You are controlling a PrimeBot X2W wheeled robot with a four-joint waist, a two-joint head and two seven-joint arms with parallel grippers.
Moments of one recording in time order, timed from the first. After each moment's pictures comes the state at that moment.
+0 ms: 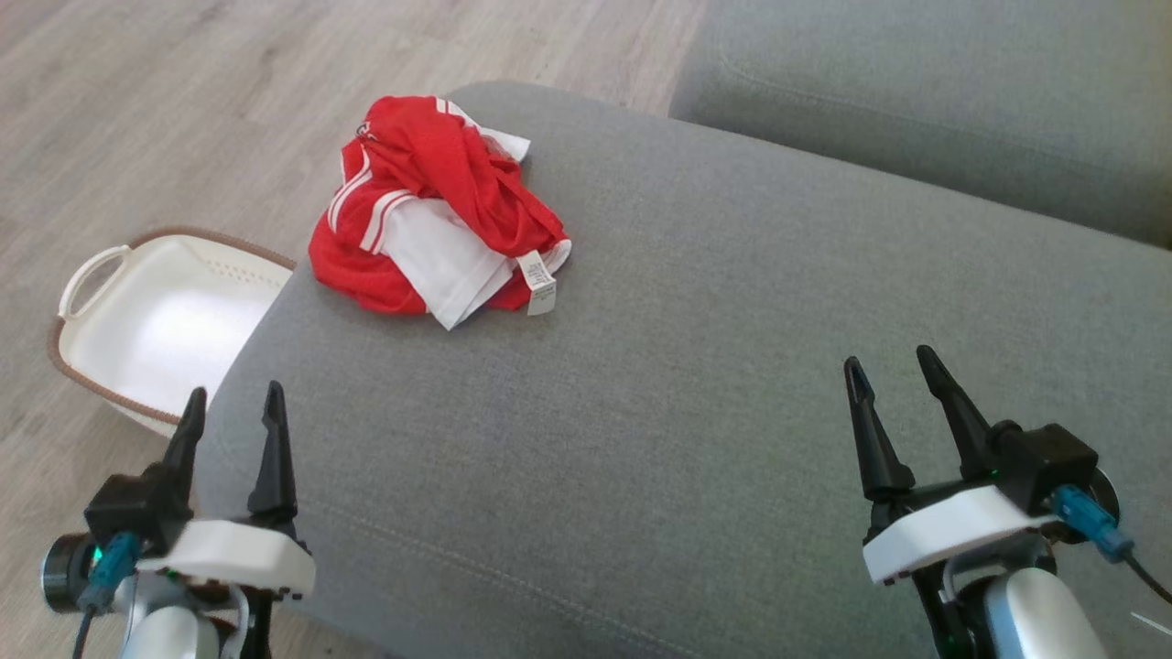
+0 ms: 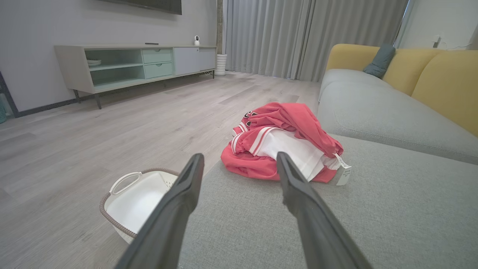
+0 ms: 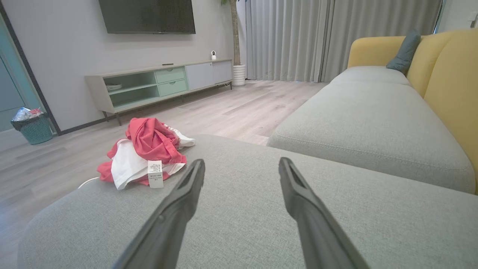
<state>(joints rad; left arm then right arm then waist) -0.02 0.12 0.00 0.23 -0.14 -0.05 -0.25 -0.01 -0.05 0.09 0.09 0.13 0.13 -0.06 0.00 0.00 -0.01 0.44</state>
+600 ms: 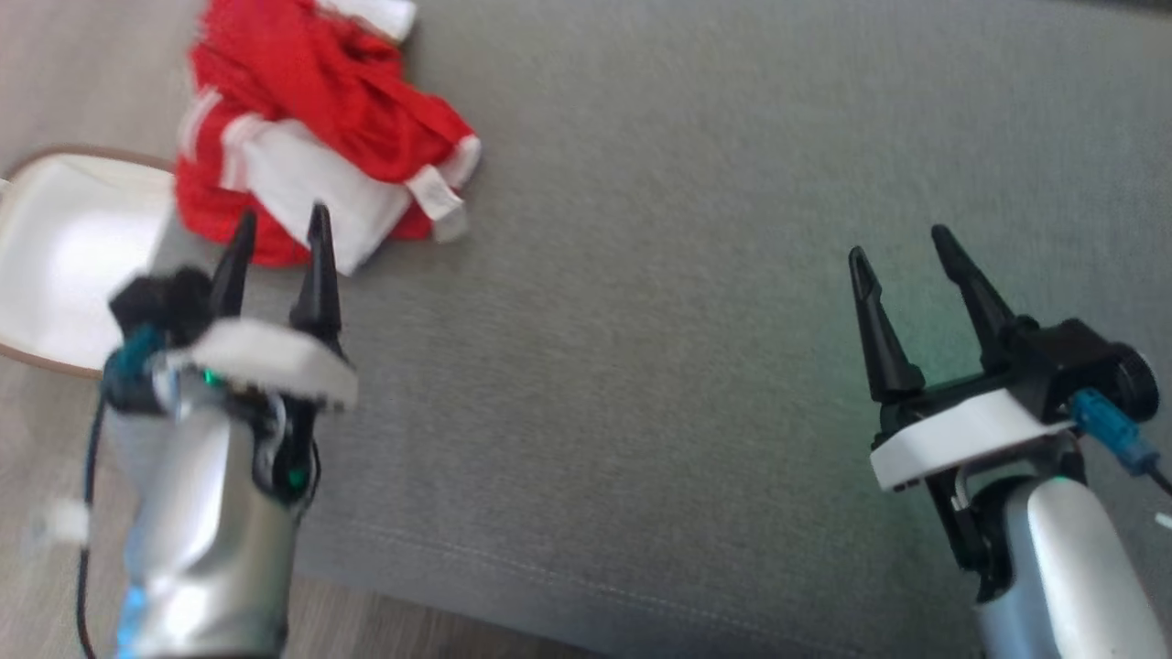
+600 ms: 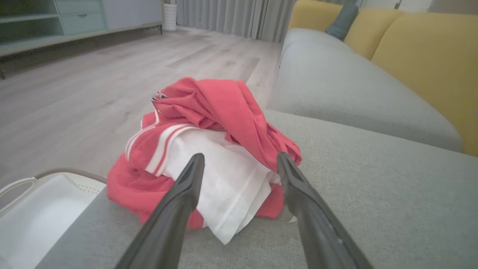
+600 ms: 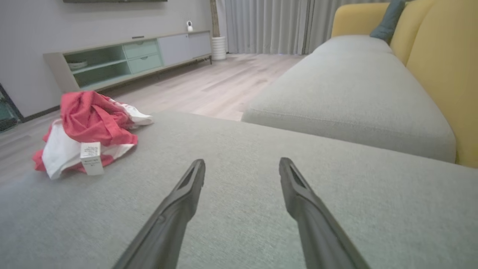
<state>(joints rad) -0.41 0.06 -0.05 0.49 -0.23 -0.10 -0.25 -0.14 -0.07 0.10 -0.03 0.05 0.13 0.04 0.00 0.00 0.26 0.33</state>
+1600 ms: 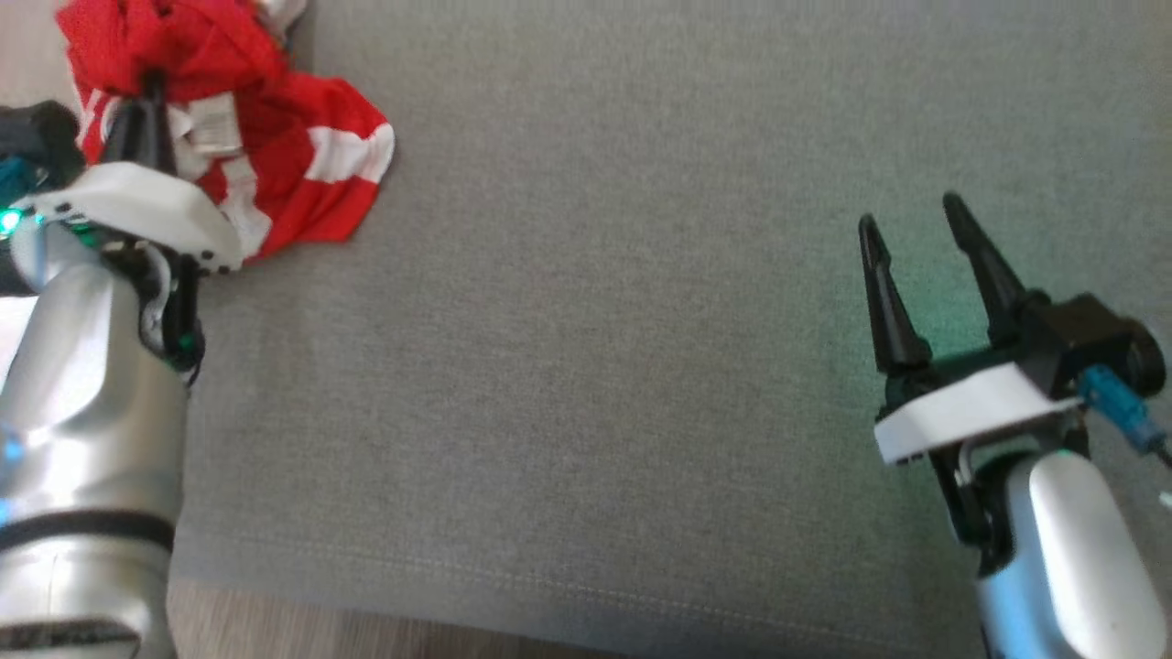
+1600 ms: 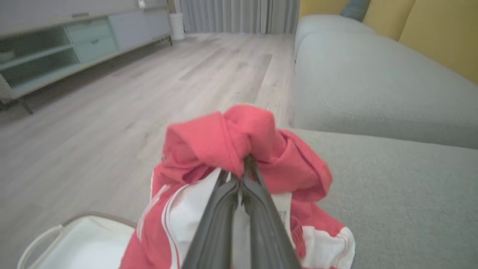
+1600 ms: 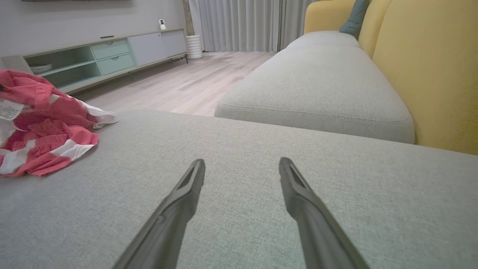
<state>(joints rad) -0.79 0.21 -0.09 0.86 -0.24 -0.05 -0.25 -0.20 -0.07 0.09 0.01 0.05 0.13 0.01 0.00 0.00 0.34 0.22</state>
